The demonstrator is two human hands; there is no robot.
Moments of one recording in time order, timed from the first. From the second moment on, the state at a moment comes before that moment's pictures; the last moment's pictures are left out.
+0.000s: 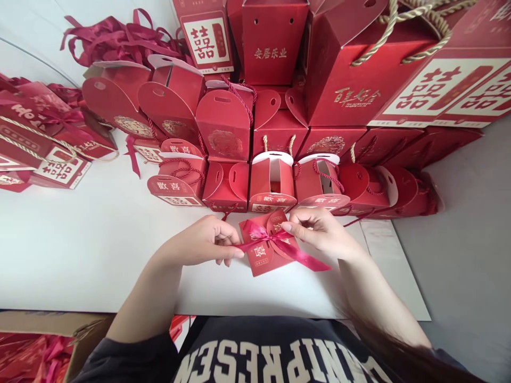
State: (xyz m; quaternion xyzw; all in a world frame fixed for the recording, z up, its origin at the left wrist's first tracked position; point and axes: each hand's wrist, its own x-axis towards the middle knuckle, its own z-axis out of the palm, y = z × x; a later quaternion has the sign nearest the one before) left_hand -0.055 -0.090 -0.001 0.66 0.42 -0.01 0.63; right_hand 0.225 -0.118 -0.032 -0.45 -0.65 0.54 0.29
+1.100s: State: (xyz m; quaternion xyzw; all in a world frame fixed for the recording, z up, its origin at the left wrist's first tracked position) left_hand -0.047 -0.087 -0.018 0.61 0.37 -0.02 0.70; right_hand 0.217 -0.114 -0.034 -0.43 -0.59 0.61 0.30
